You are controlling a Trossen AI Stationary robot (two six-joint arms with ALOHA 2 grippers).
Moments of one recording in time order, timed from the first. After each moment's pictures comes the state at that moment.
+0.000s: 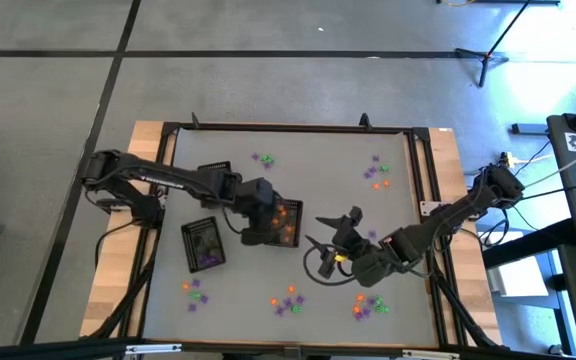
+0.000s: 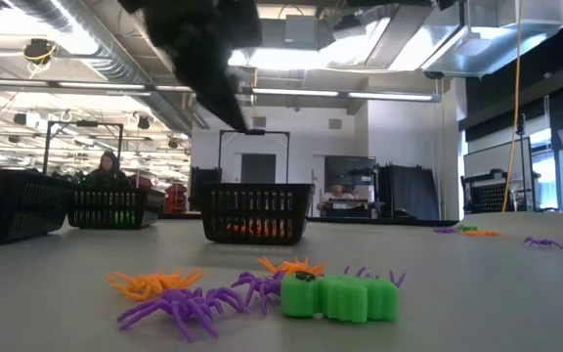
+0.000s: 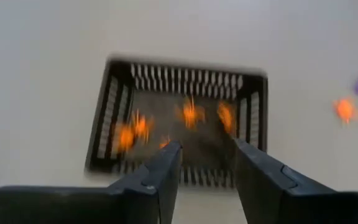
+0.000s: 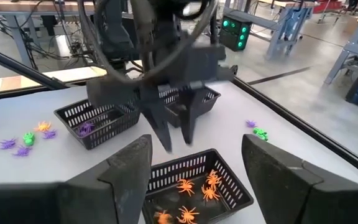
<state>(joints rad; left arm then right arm) -0.03 1.54 1.12 -0.57 0.00 -0.08 0.56 1.52 1.10 -0.10 0.99 0.41</state>
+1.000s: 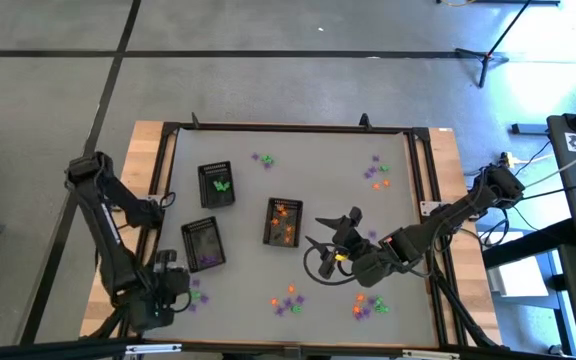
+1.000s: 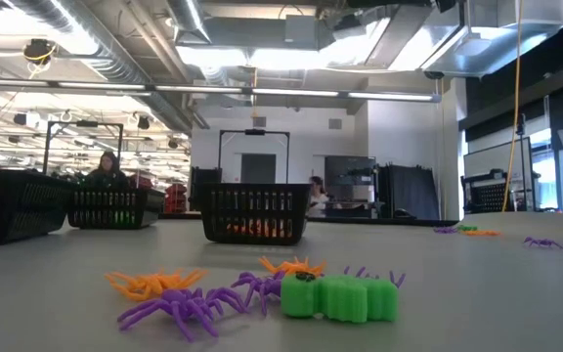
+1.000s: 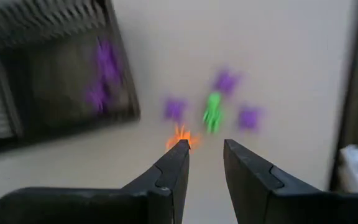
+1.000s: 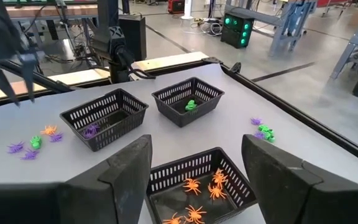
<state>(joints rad) -1.12 1.44 0.99 -1.00 -0.26 -1.24 0.56 1.52 1.10 -0.10 0.98 0.45</state>
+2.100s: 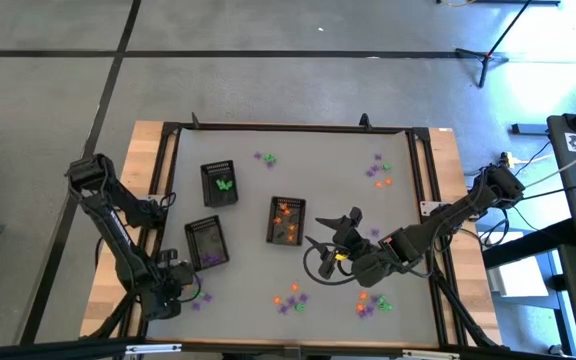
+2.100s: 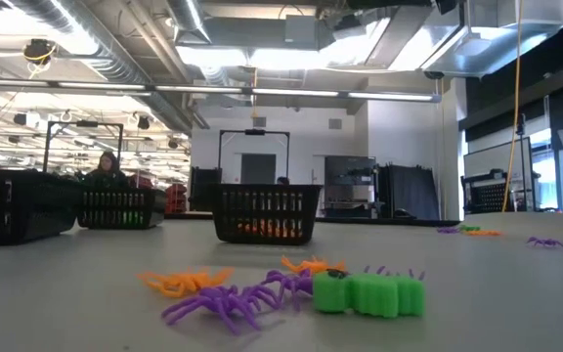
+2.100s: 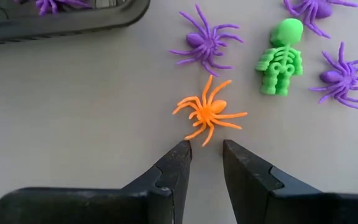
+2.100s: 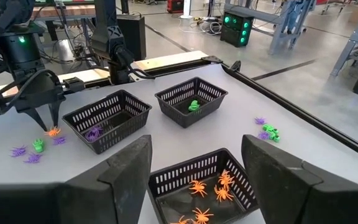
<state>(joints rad) -1.12 1.47 0.68 -0.66 -0.19 -1.38 0.56 1.52 1.10 -0.11 0.98 0.47</state>
